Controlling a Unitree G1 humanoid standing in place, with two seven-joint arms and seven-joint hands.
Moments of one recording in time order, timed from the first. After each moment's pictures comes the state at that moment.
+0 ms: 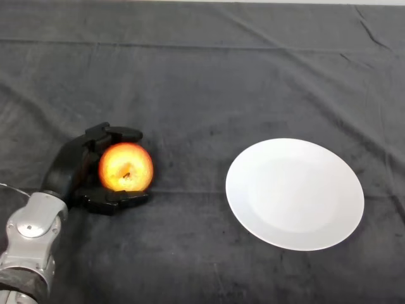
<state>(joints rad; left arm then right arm) -0.59 0.31 0.00 1.12 -0.03 -0.57 -0.27 -0.52 -0.72 0.07 1.13 -0.30 -0.13 -0.16</state>
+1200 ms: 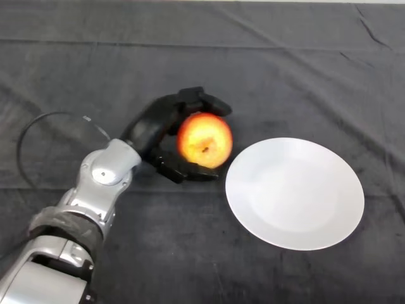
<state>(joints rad) -0.81 0.19 -0.22 1.11 0.10 -0.55 -0.24 -0.52 -0.72 0.06 1.12 -0.30 -0.12 -0.16</state>
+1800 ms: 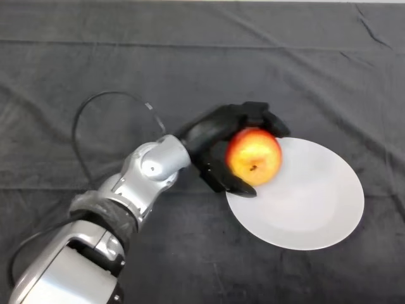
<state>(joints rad) -0.89 0.10 -0.43 1.10 0.17 -0.56 -0.23 -0.52 -0.72 0.06 1.12 -0.30 -0.12 -0.16</state>
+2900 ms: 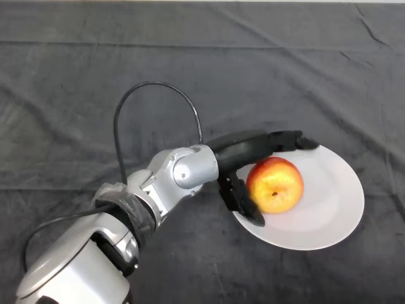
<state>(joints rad) -0.95 0.09 -0.70 1.10 0.20 -0.50 -0.24 -0.52 -0.72 0.06 1.12 -0.30 -0.12 -0.16</state>
